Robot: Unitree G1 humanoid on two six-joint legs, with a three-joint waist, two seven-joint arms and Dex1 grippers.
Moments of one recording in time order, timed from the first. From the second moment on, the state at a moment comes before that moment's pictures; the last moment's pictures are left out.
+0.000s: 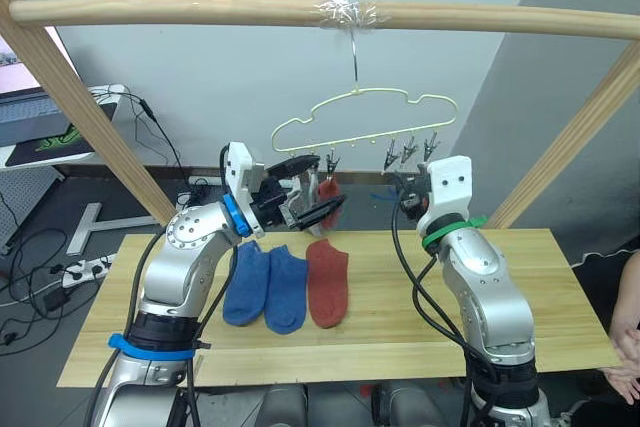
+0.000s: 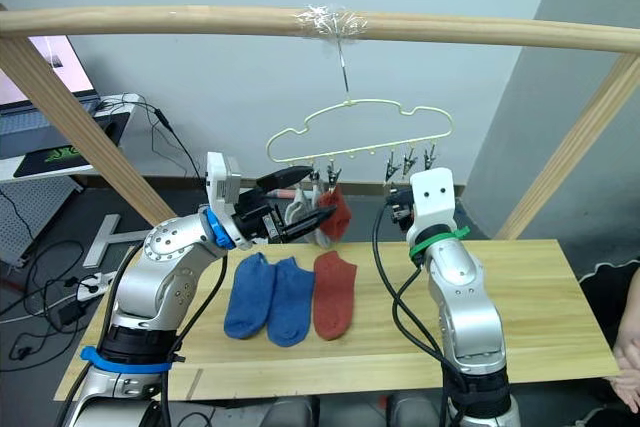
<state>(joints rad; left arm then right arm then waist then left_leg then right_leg) -0.40 0.44 -0.01 -0.11 -0.46 0.23 -0.88 -0.30 0.01 0.08 -0.46 -0.09 0.67 0.13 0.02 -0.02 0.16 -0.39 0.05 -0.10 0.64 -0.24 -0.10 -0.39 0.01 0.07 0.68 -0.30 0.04</state>
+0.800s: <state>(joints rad) -0.37 0.44 0.01 -0.19 -0.47 0.29 -0.86 -0.54 0.09 -0.03 -0.10 0.04 0.64 0.05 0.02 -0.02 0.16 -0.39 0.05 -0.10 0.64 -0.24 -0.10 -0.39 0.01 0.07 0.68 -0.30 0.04</state>
